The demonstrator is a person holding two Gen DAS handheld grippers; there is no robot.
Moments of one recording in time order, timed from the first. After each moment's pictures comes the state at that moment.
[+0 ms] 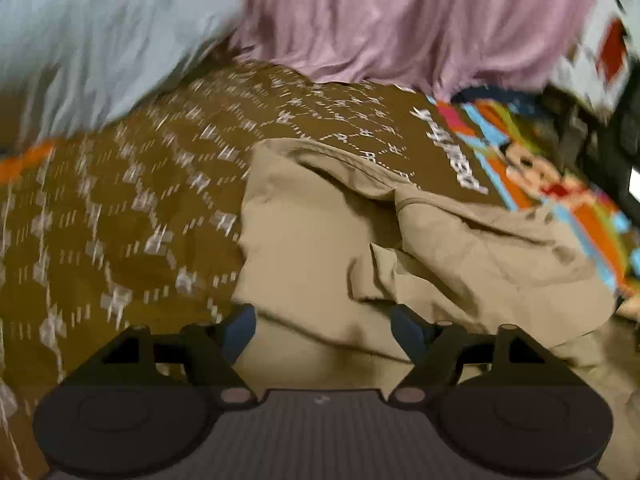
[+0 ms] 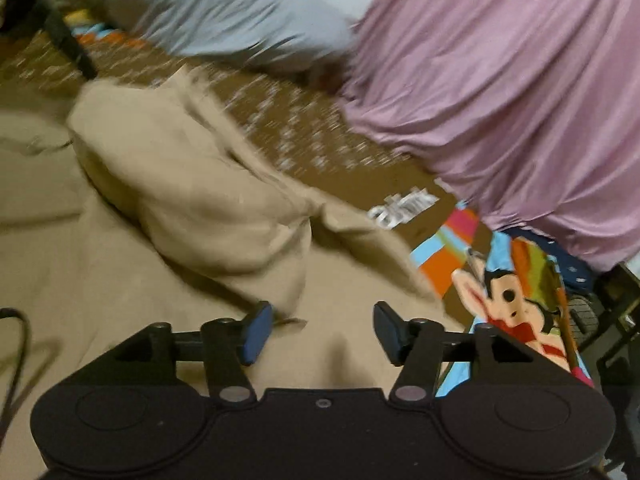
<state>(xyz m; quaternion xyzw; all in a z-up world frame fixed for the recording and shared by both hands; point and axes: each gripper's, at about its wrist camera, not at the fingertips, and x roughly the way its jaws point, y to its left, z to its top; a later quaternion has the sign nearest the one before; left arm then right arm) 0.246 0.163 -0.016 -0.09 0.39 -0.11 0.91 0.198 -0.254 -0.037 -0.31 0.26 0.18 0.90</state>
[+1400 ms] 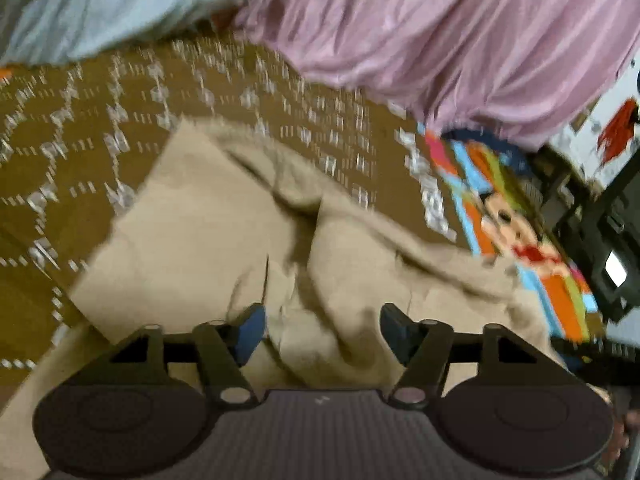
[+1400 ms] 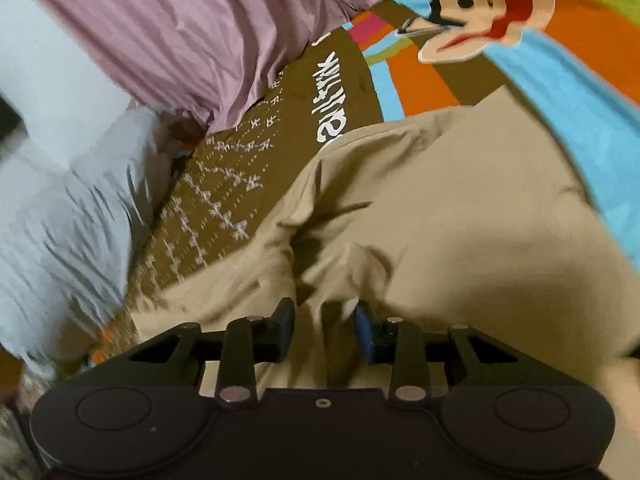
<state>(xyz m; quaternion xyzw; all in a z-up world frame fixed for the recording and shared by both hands) 0.303 0.106 -0.045 -0.20 0.36 -0.12 0.90 0.300 -0.295 -0.046 0.27 0.39 0.06 0.88</state>
